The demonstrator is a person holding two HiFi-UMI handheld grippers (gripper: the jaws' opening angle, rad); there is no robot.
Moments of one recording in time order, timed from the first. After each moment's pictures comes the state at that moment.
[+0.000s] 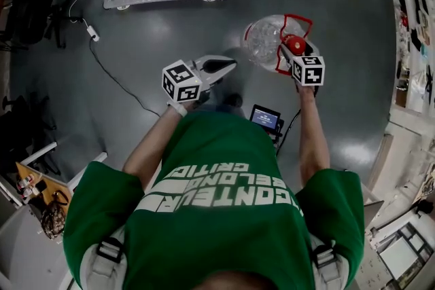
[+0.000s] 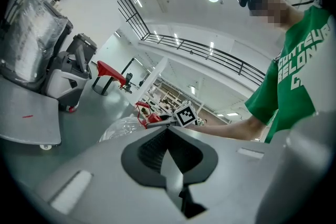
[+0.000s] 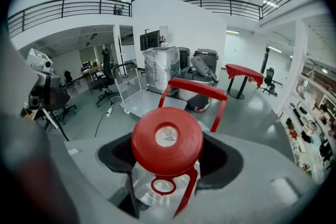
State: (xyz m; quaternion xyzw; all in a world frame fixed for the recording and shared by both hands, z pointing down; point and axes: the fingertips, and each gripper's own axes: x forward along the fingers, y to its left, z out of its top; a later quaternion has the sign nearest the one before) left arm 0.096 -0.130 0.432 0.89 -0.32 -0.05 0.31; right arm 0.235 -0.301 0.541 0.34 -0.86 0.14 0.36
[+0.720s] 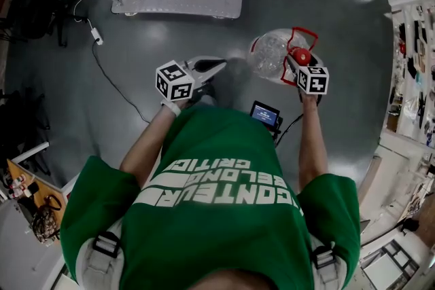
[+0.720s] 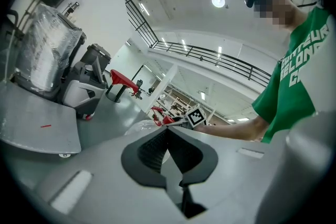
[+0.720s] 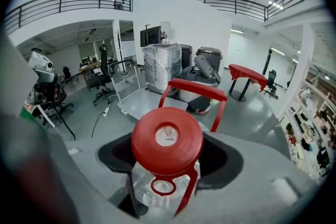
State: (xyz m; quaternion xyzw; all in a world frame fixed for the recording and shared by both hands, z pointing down) left arm -0.037 -0.174 0.446 0.87 -0.37 -0.06 0.31; right arm 0.164 -0.359 0.541 0.34 -0.85 0.13 0.38
